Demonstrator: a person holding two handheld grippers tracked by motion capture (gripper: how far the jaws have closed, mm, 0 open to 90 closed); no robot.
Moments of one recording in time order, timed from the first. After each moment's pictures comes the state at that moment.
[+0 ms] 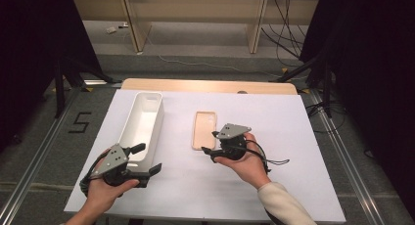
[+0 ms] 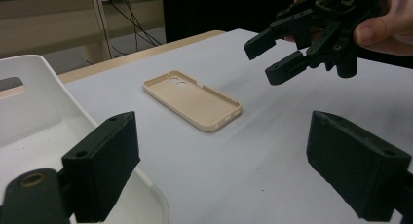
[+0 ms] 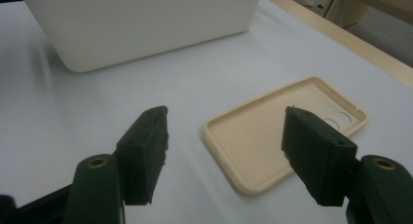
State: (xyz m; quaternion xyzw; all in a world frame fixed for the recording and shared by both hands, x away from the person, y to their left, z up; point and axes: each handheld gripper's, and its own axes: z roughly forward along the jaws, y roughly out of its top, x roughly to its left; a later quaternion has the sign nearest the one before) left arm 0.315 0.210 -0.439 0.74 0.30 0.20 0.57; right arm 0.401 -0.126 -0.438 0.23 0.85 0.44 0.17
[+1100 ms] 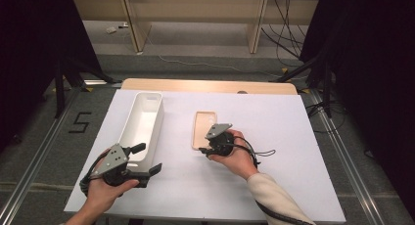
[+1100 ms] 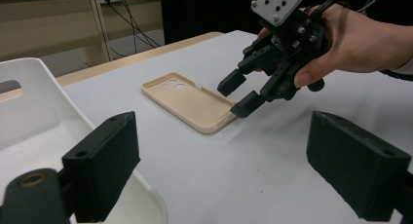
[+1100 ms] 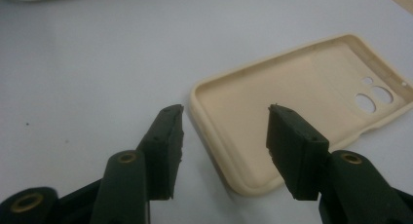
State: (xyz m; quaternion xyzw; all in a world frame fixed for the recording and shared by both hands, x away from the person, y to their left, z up) left arm 0.314 0.210 -0.439 0.74 0.30 0.20 0.57; right arm 0.433 -0.102 -0.471 0.21 0.90 0.35 0.17
